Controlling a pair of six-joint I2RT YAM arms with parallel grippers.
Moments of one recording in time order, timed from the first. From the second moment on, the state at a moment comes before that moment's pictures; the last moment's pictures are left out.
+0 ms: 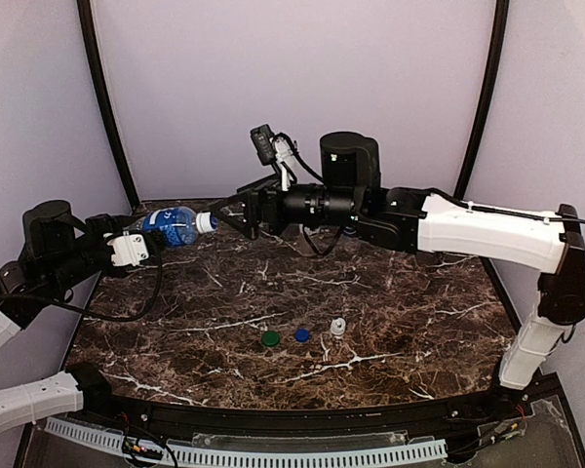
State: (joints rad) left arm -0.56 0.64 0.81 -0.46 -0.14 1.21; right arm 1.07 1.69 1.50 0.10 -0.27 0.24
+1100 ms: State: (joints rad) left arm -0.57 0.63 0.85 -0.64 -0.02 1.20; right arm 1.21 1.73 1.54 -0.06 -0.24 -0.07
